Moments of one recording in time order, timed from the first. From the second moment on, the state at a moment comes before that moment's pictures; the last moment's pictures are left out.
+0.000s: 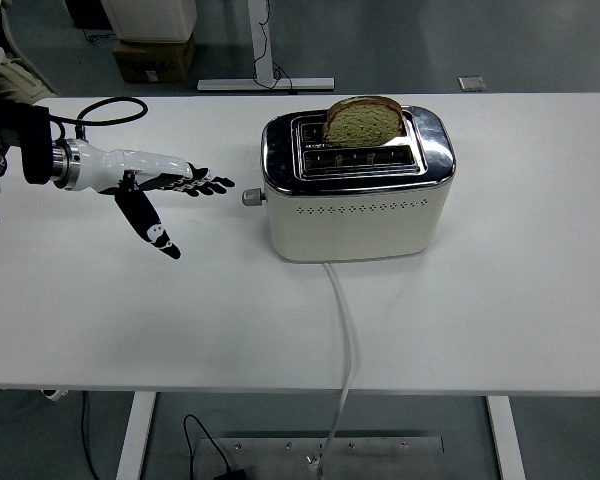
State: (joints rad) left arm -1.18 0.71 -0.21 -1.16 0.97 -0.61 -0.06; right arm -0.04 0.00 0.29 0.09 -0.32 0.06 0.25
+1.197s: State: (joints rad) left arm -1.17 0.64 -0.18 -1.10 0.97 -0.61 -0.06; right arm -0.04 0.00 0.29 0.09 -0.32 0.06 0.25
